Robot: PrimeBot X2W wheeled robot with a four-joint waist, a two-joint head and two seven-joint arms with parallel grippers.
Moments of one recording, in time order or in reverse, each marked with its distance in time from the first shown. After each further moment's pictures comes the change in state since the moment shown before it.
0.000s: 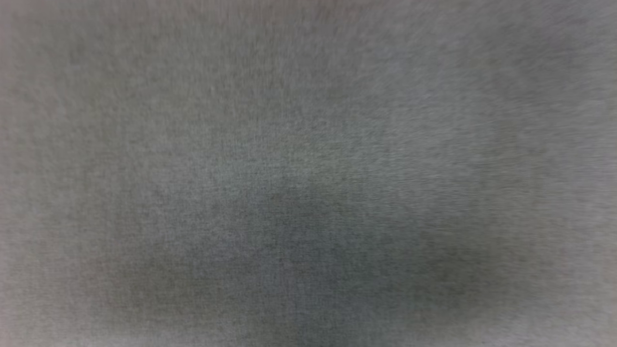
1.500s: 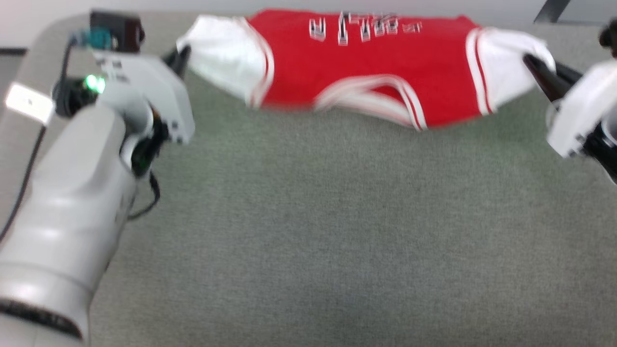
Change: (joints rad) left arm 0.820 0.049 -0.272 -0.060 -0.281 -0.015 0.249; right arm 0.861 -0.314 0.417 -0.467 0.686 0.000 0.444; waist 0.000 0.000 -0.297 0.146
